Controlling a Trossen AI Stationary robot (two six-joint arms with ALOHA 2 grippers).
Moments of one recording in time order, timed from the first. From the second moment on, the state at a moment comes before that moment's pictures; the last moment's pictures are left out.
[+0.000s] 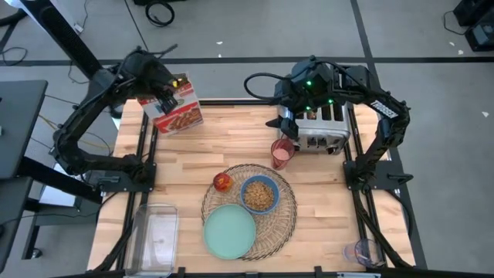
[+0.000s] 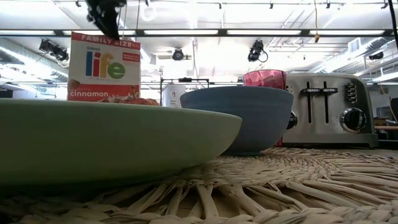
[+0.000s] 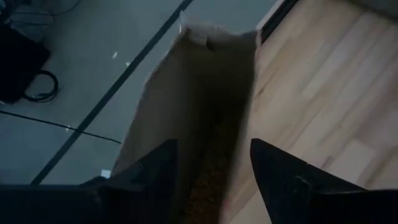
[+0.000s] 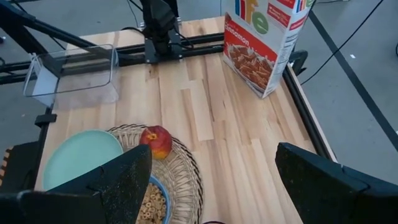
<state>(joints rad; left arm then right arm) 0.82 1.20 1.55 -1.20 -0.18 0.25 -0.14 1.68 2.31 -1.30 -0.05 0.03</state>
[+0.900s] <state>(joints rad) 0.39 1.12 1.74 -0.94 0.35 -0.12 -0.28 1.66 2.29 -1.57 0.46 0.63</state>
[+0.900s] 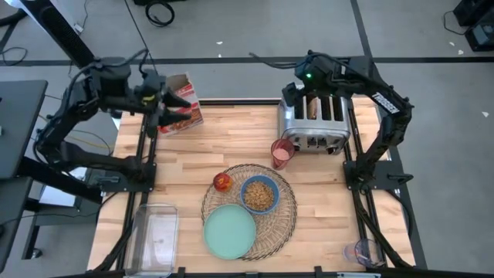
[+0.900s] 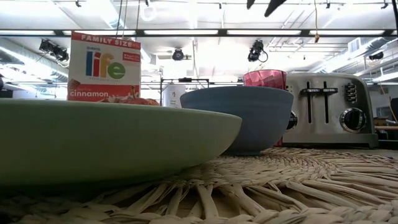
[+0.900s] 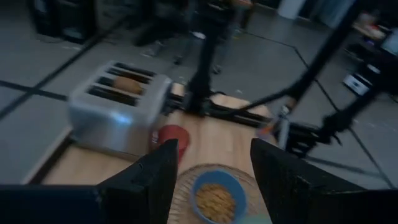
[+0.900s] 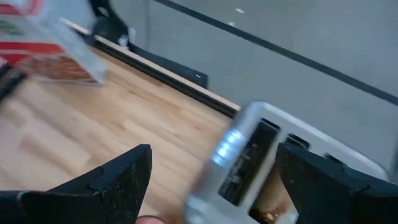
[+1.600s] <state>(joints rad) 0.04 1.12 1.71 -0.93 0.17 -0.12 -0.53 1.42 1.43 -1.29 0.46 0.89</state>
